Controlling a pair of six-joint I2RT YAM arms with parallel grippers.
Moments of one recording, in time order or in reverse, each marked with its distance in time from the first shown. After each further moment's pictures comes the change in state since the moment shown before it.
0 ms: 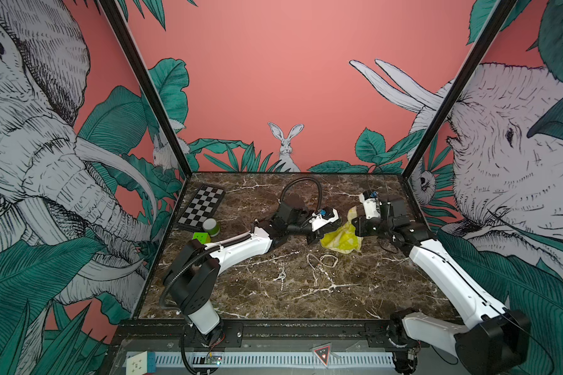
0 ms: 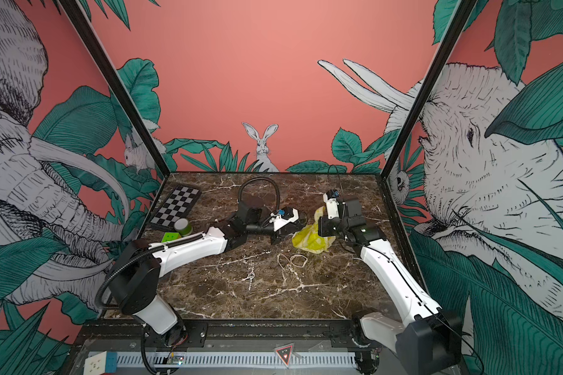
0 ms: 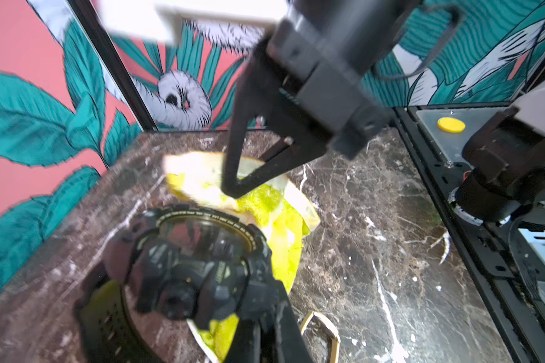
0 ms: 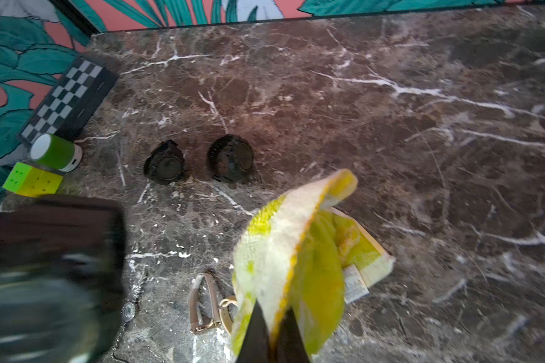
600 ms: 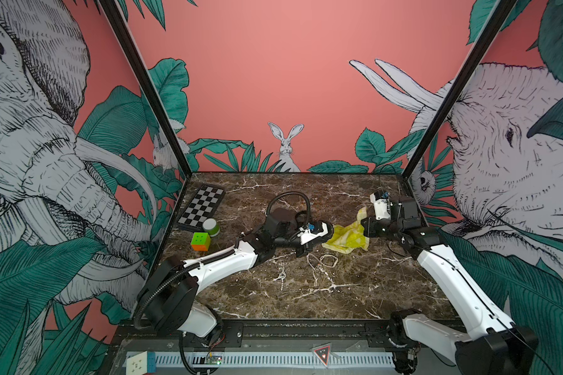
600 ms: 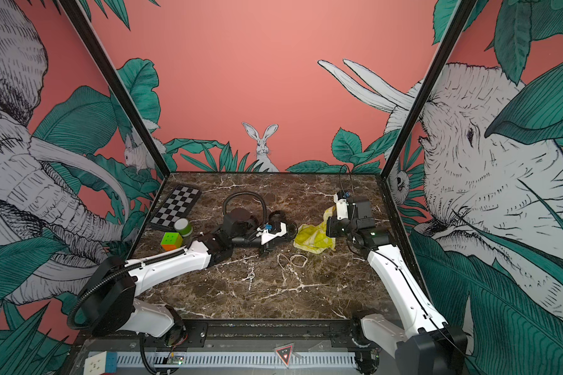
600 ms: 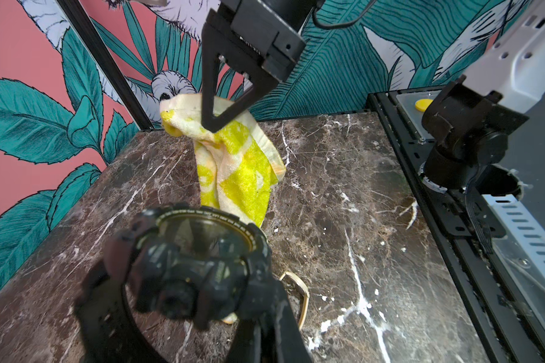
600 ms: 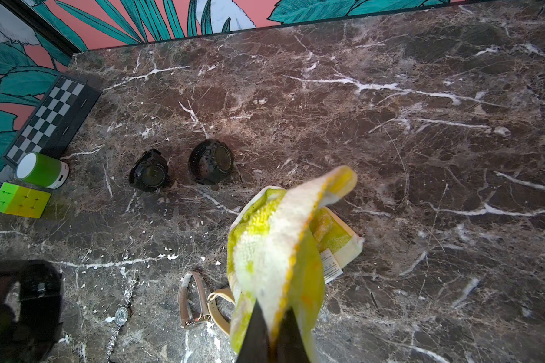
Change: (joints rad) left arm -0.004 -0.177 -0.216 0.016 -0.008 0.040; right arm -0.056 -0.056 0.000 -0.045 0.003 0.004
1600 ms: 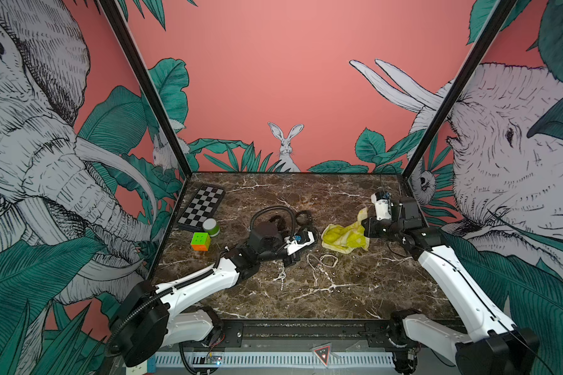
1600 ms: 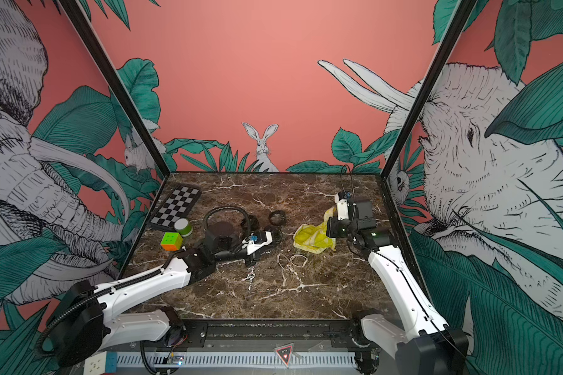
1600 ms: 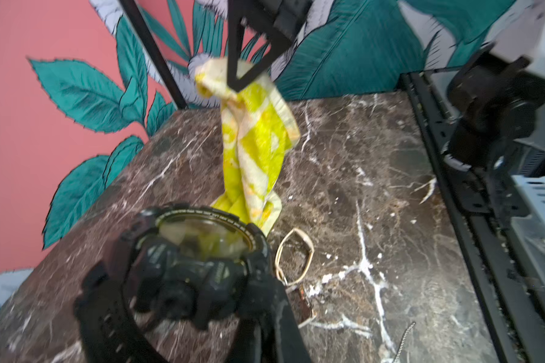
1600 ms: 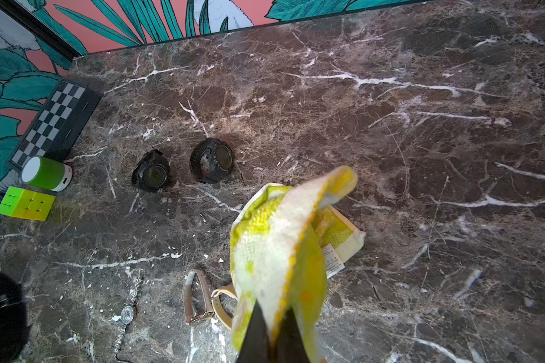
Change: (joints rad) left arm 0.003 -0.222 -0.201 -0.041 -0.206 -0.023; right arm 0.000 -0.009 0.005 -0.017 0.000 0.027
